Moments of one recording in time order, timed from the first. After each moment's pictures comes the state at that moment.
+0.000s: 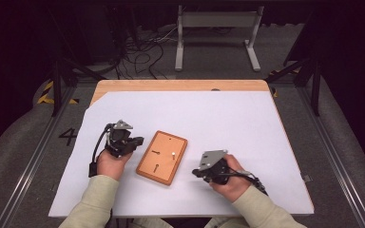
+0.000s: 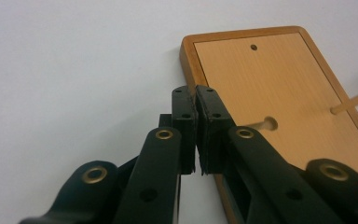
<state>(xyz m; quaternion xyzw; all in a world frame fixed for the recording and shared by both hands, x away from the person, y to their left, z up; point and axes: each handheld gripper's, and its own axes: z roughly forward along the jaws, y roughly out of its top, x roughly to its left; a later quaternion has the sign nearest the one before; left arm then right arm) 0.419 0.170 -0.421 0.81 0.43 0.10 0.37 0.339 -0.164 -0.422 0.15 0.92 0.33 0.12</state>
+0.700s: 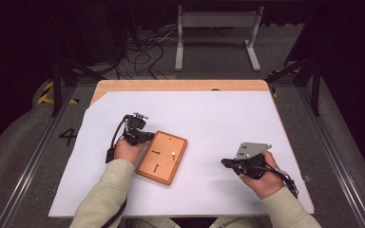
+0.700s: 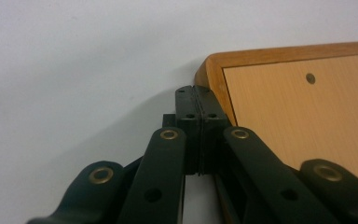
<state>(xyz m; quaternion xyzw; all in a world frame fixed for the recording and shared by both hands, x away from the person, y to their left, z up) 0.478 0.137 -0.448 0.82 0.47 0.03 0.32 0.335 -0.237 -0.400 0.23 0.89 0.37 0.16</state>
